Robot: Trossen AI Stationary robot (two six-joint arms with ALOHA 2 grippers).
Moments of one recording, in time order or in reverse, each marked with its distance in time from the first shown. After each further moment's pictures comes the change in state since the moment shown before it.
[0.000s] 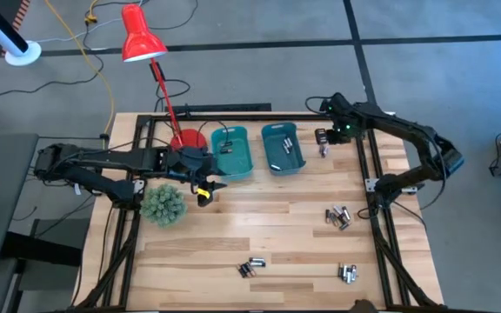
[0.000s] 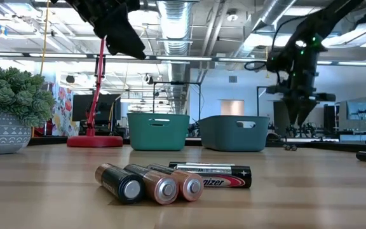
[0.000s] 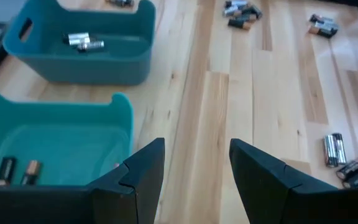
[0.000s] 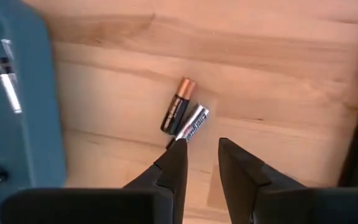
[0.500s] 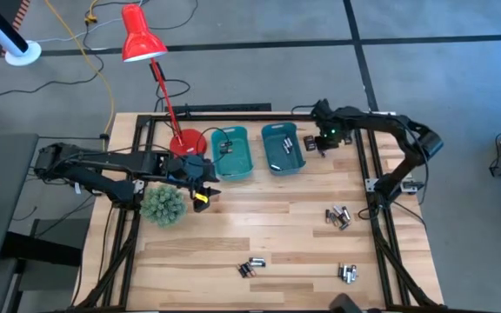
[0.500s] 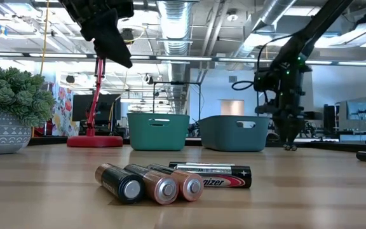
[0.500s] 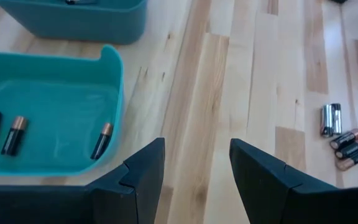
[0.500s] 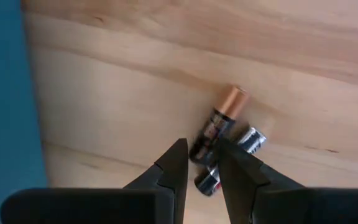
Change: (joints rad) left arm -0.043 0.000 0.000 -0.124 -0.019 -0.081; right arm 0.056 0.223 0.001 0.134 -0.022 0.000
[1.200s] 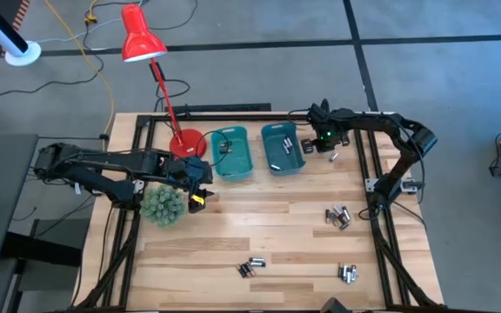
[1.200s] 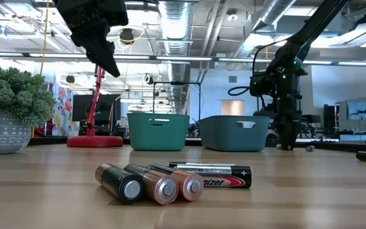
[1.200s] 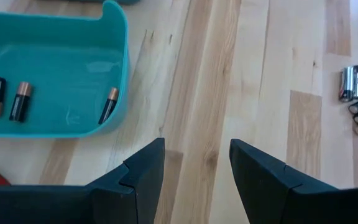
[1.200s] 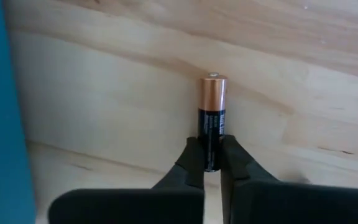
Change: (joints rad) left arm 0.000 0.000 0.000 -0.124 0.001 0.019; right arm 0.057 0.070 0.004 0.018 0.016 0.015
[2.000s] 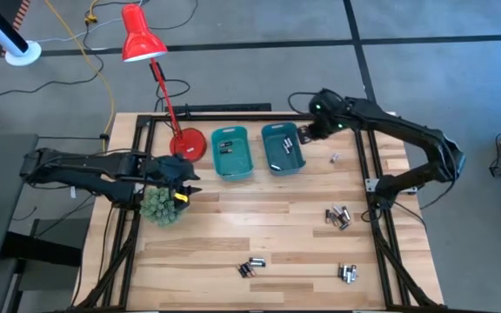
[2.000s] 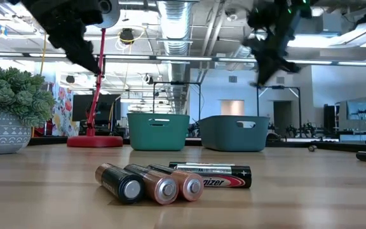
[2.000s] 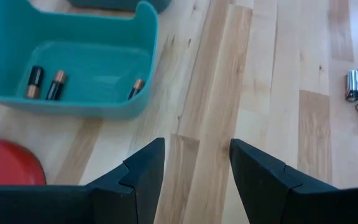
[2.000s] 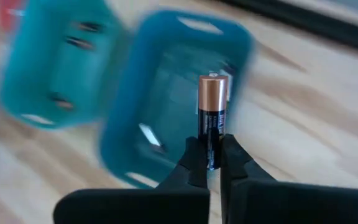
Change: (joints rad) left arm 0.000 -0.279 -0.193 0.035 -0.062 -0.014; right arm 0.224 -0.327 0.317 -0.202 -0.016 0.009
